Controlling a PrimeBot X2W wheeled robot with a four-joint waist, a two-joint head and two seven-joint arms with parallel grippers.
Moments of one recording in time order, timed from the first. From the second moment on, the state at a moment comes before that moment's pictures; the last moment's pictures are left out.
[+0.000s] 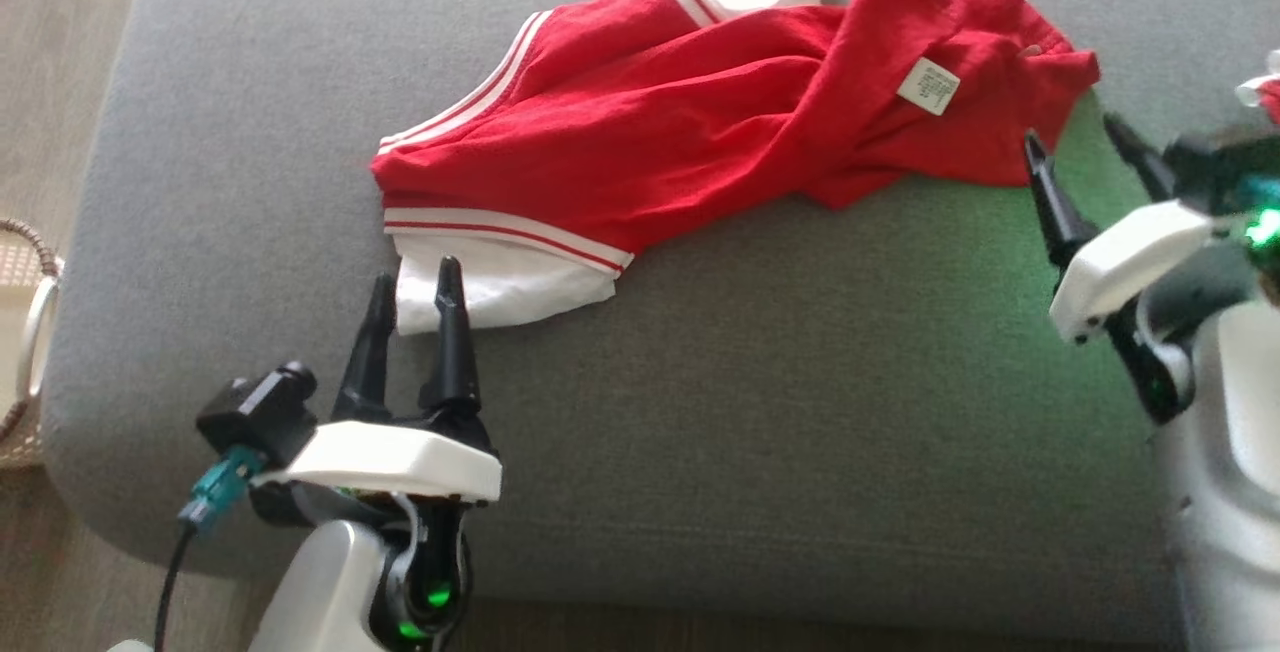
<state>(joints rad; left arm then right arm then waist) -0.12 0.04 -0.31 0.10 -0.59 0.10 -0.26 -0.49 -0.16 -0.11 0.43 0.05 0.13 0.06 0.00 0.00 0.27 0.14</state>
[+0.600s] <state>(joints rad) -0.13 0.04 -0.41 0.10 -0.64 0.10 -0.26 -0.83 -0.35 -0.07 0.74 0.35 0.13 0.36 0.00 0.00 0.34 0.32</state>
